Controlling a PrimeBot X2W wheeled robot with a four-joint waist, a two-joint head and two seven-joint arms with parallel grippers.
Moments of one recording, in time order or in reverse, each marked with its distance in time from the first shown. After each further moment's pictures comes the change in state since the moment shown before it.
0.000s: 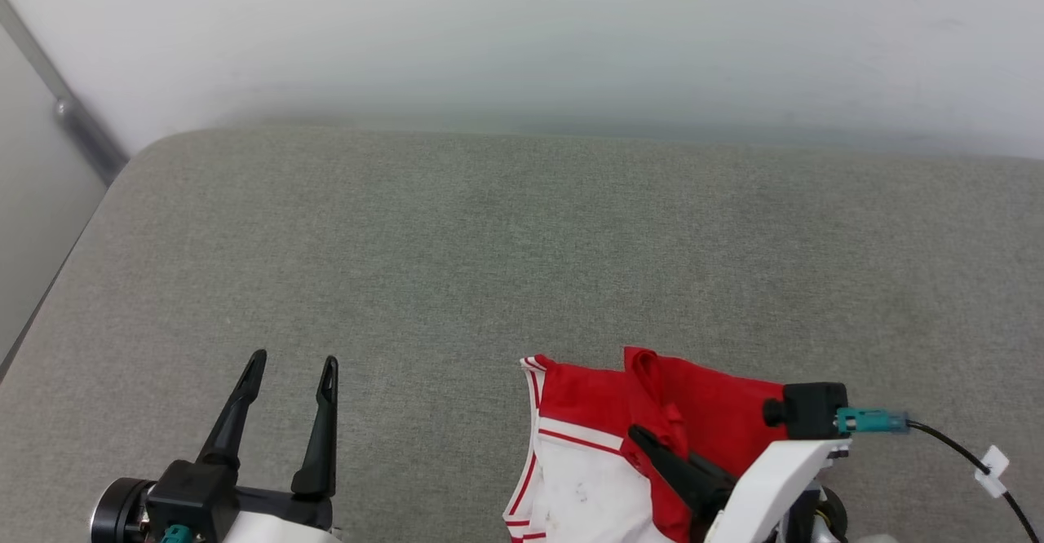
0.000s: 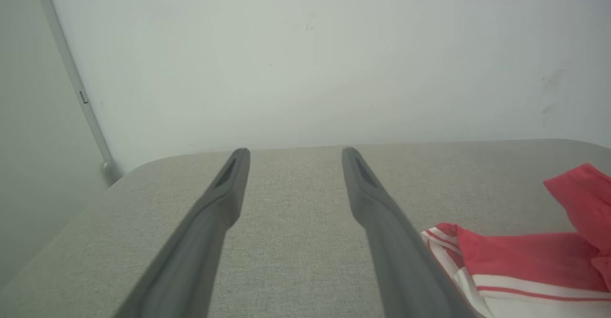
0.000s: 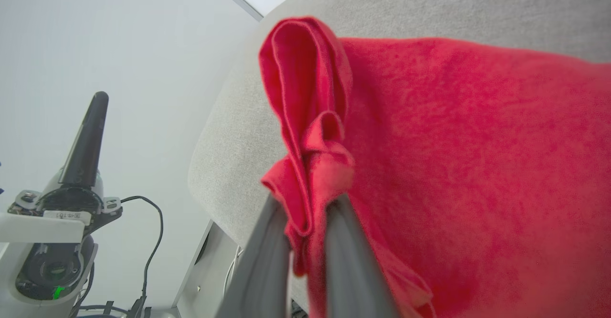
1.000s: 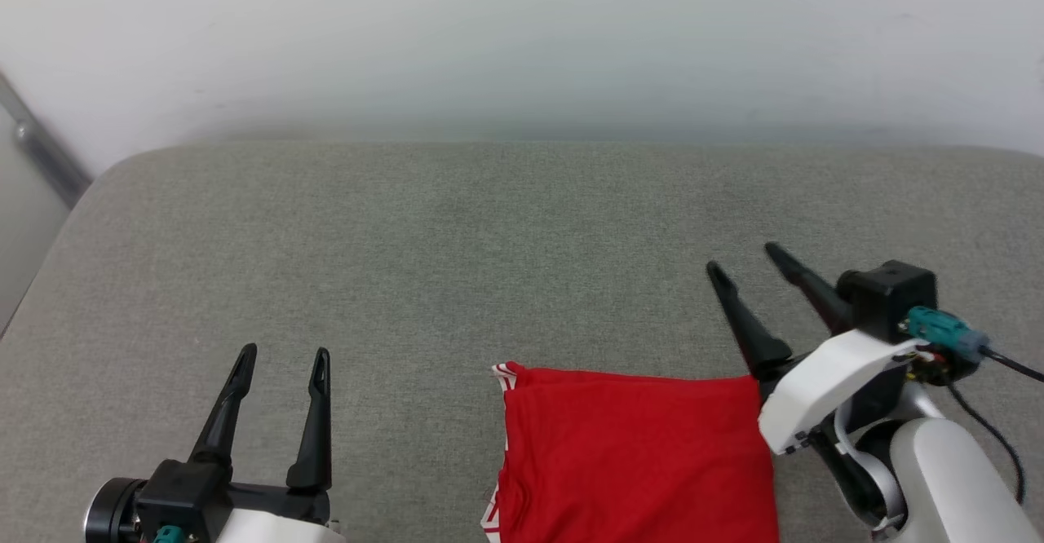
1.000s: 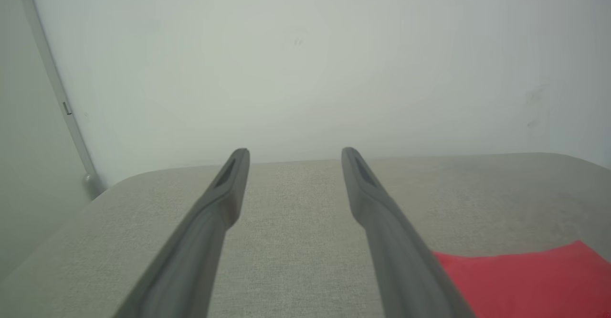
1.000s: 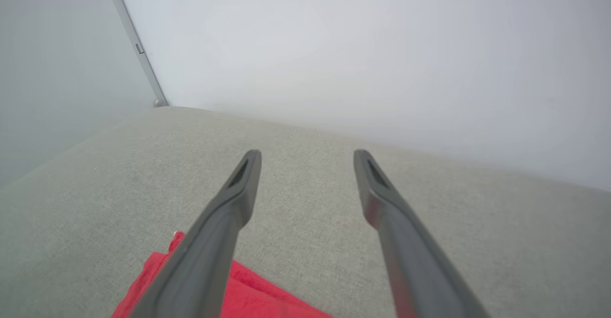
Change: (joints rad) left arm 0.001 -0.021 0.017 -0.022 0.001 0.000 0.000; right arm -0.252 -0.113 0.001 0.068 -0.464 0.000 -0.304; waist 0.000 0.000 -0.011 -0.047
